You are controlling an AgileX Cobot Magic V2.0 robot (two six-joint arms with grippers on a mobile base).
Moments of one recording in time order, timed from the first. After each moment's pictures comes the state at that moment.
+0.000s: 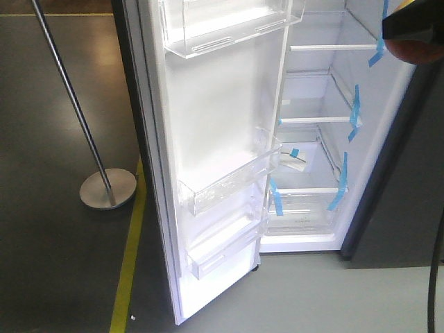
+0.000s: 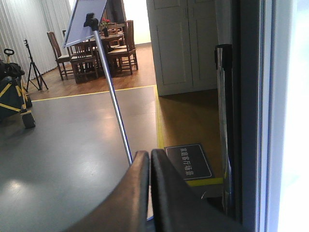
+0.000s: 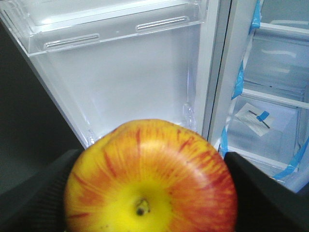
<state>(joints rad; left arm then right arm) 0.06 -0.01 0.02 0.37 0.12 -0.33 -0.15 1.40 -1.64 0.63 1.07 -0.54</state>
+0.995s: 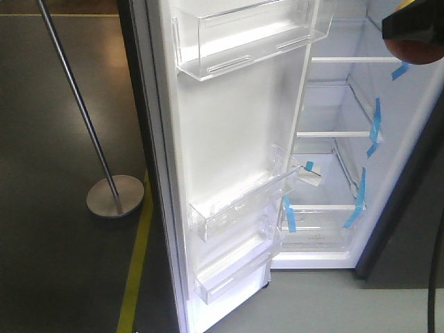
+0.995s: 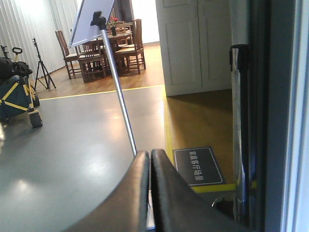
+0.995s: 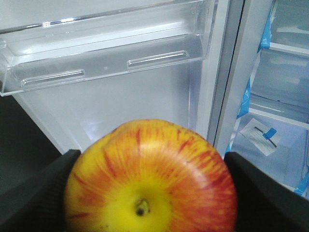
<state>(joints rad) 0.06 -0.01 0.02 0.37 0.12 -0.33 -0.15 1.40 -1.64 0.63 1.07 -0.54</state>
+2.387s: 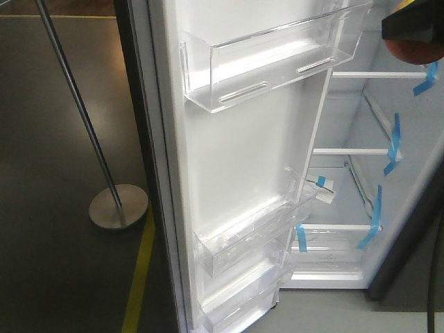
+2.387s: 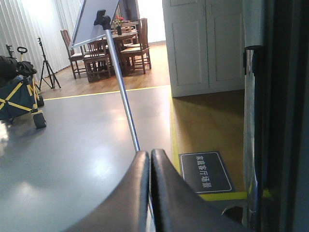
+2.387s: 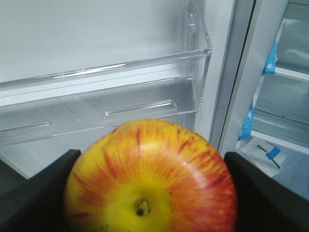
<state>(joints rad) 0.06 -0.01 0.02 0.37 0.12 -0.33 -0.15 1.40 -1.64 0.63 1.07 -0.54</state>
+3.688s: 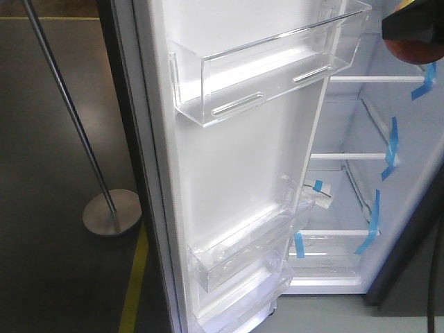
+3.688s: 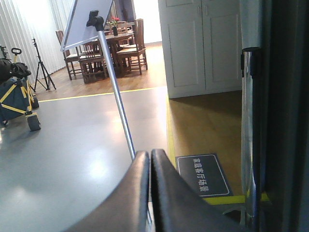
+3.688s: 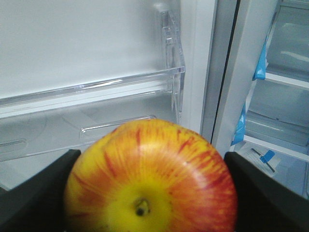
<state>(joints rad) 0.06 -0.01 0.02 0.37 0.12 -0.33 -0.15 1.40 -1.64 0.63 1.07 -0.54</state>
